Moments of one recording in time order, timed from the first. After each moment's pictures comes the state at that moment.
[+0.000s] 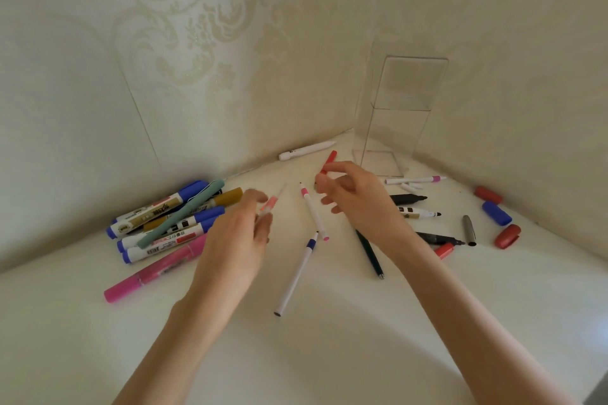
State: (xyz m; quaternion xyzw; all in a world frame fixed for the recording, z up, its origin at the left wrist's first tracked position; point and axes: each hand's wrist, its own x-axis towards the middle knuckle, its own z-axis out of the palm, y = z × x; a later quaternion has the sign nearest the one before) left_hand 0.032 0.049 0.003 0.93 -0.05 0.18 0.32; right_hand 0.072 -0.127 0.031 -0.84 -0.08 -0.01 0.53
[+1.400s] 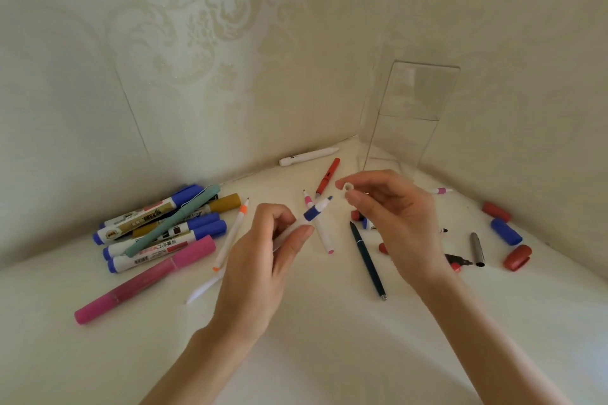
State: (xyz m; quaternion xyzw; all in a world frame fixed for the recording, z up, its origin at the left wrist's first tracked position) left_hand 0.018 0.019 0.002 0.80 -0.17 0.28 0.51; right_hand 0.048 -0.146 0.044 -0.71 -0.20 -0.13 0.67
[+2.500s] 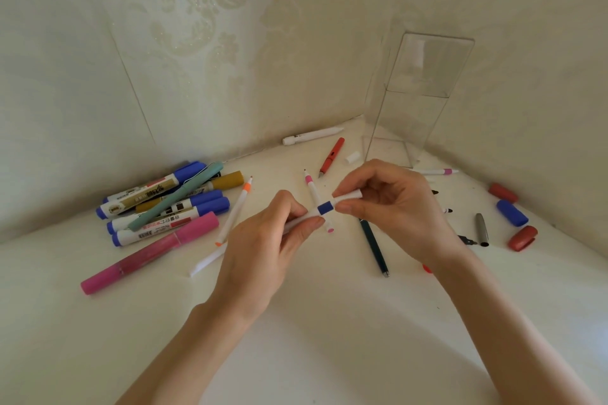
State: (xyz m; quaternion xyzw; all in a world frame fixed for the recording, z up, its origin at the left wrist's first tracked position) left_hand 0.018 0.024 -0.007 0.84 -0.20 0.26 0.42; right_hand 0.050 -0.154 0.038 -0.76 -0.25 -0.04 0.59
